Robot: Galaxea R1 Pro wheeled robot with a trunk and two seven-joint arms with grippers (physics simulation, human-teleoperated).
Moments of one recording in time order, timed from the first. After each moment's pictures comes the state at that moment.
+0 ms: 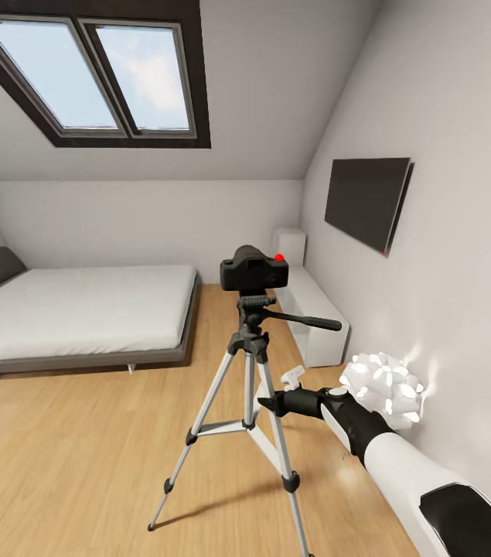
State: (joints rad) left arm -0.33 0.11 -0.41 0.00 0.92 0.06 0.18; right arm -0.86 0.01 0.28 -0.37 -0.08 0.14 0.63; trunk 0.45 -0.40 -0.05
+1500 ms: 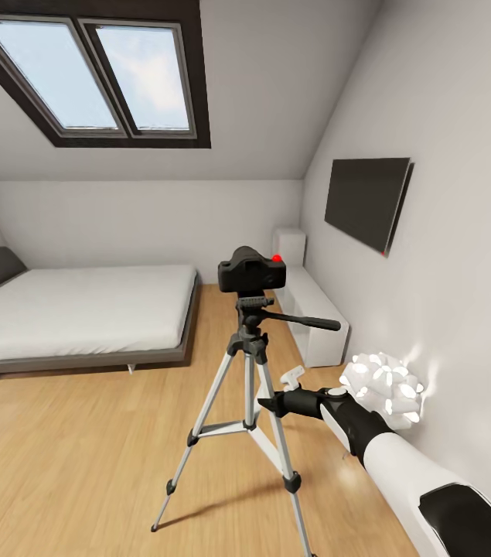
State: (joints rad) left arm -0.26 0.06 -0.41 0.00 1.11 -0.02 0.20; right arm -0.86 0.02 0.29 -0.37 -0.07 0.14 0.62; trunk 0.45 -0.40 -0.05
